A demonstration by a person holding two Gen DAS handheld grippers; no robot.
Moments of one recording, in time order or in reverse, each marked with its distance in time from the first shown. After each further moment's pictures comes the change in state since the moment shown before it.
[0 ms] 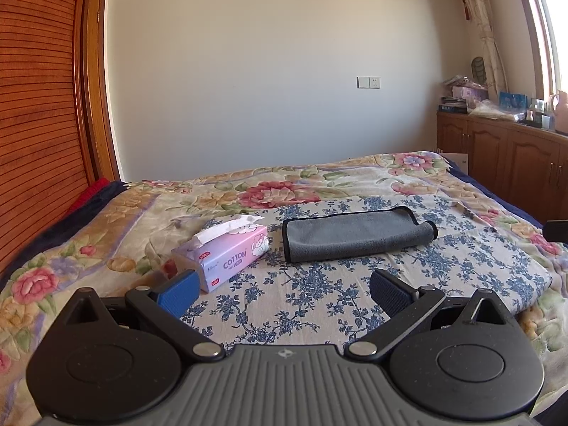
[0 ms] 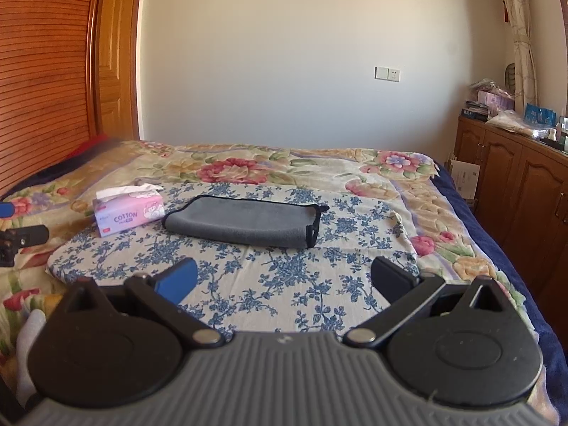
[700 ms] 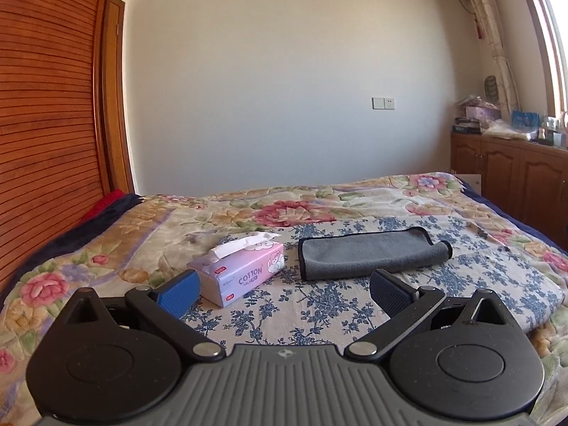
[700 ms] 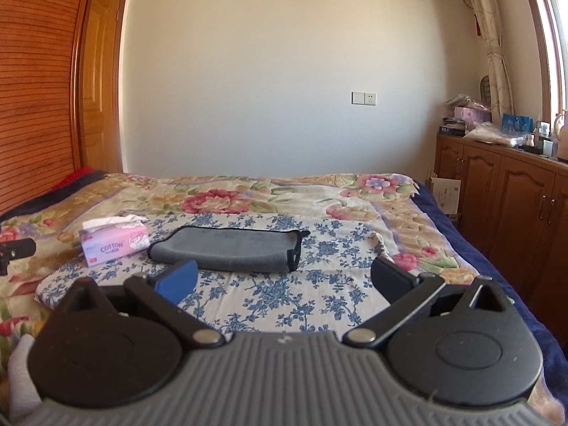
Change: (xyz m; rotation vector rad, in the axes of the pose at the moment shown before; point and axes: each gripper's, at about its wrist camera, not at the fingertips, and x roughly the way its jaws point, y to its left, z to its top) left arm -0.001 0.008 -0.004 -0.034 -0.077 0.047; right arm -0.009 -0.009 -0.009 0.049 -0.105 -0.058
